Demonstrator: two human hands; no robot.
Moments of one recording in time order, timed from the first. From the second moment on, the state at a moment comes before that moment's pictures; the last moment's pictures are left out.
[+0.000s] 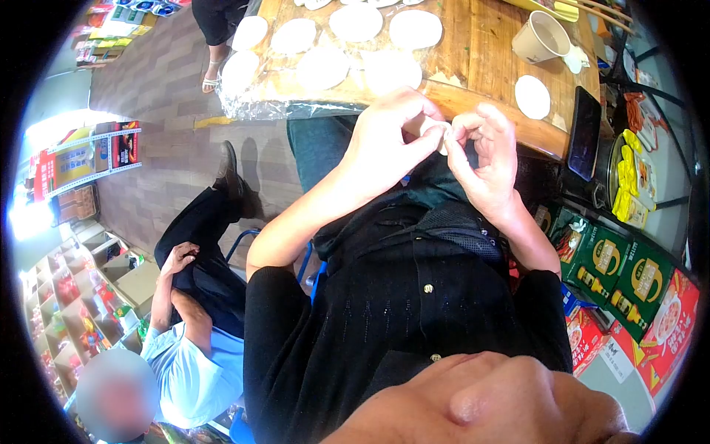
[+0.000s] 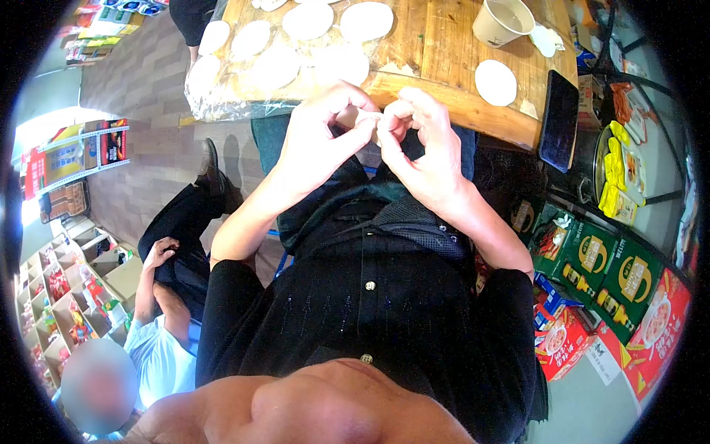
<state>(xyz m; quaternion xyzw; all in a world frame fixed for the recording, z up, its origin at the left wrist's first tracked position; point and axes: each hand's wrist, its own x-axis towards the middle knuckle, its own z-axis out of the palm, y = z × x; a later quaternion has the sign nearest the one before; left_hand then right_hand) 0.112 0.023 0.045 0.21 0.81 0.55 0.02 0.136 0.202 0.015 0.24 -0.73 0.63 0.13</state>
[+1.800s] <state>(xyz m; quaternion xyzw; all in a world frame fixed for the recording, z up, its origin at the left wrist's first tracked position) 0.128 0.024 0.035 0.17 0.70 0.69 0.07 0.139 0.199 0.031 0.21 -0.76 0.60 0.12</state>
